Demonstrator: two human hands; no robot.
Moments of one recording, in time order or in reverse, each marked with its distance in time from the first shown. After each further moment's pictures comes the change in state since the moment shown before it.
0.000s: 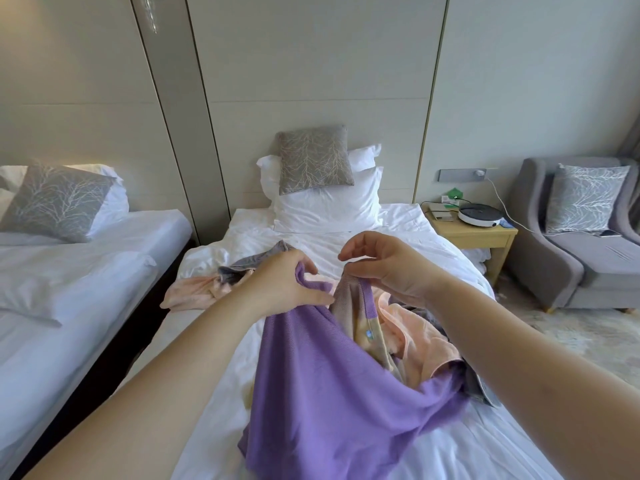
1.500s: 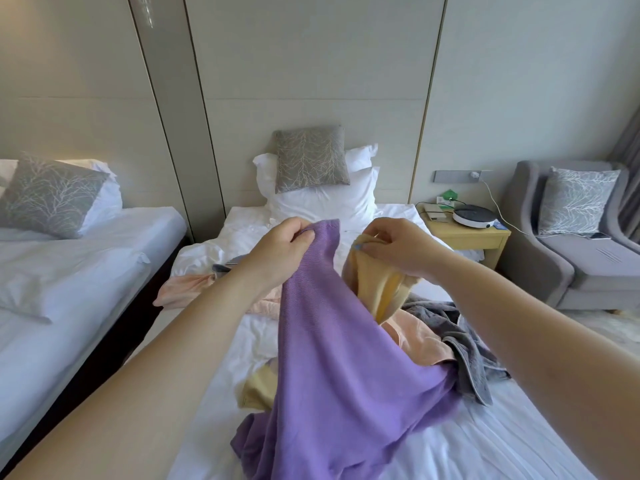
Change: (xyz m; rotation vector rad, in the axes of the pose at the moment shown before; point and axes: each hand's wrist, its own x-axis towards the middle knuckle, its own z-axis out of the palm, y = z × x) left_hand 0.016 0.016 -0.006 -0.409 0.068 0.101; right_hand 0.003 -0.025 -0.022 -0.805 0.260 0.006
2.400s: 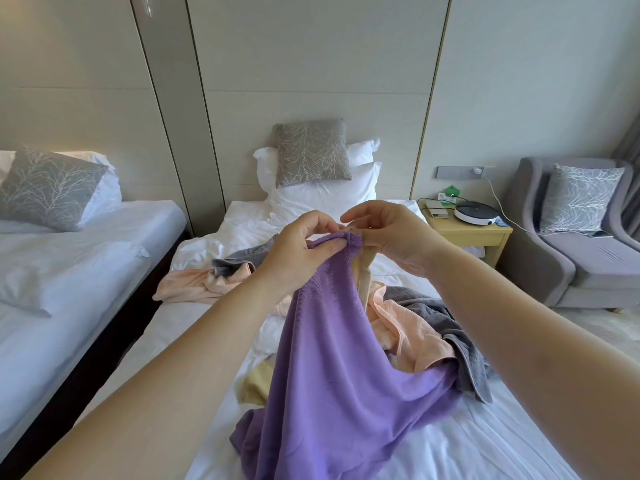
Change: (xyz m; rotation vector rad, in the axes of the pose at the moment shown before) left_hand 0.005 -0.004 0.023 -0.102 0.041 0.216; right_hand 0.012 -0.011 0.009 0.677 -0.158 -0.042
